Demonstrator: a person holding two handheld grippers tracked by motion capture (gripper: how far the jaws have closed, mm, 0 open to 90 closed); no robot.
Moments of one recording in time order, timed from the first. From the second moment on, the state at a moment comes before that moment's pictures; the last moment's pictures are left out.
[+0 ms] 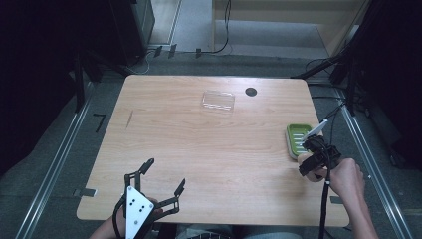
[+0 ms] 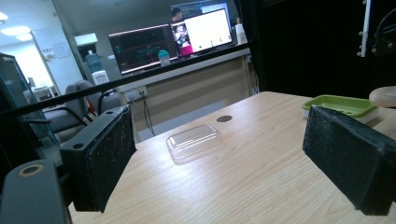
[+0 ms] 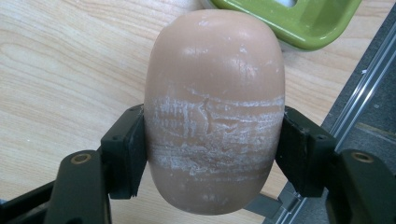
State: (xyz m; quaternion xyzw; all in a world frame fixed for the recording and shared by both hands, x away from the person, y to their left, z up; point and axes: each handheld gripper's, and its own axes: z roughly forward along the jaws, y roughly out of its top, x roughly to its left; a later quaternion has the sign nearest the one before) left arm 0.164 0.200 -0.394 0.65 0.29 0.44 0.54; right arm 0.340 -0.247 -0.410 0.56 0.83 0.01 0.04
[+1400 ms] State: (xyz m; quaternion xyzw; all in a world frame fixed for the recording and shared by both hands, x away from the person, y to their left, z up) left arm 0.164 0.199 -0.395 0.65 0.29 0.44 0.54; right arm 0.389 -0.238 -0.398 0.55 0.83 0.02 0.05
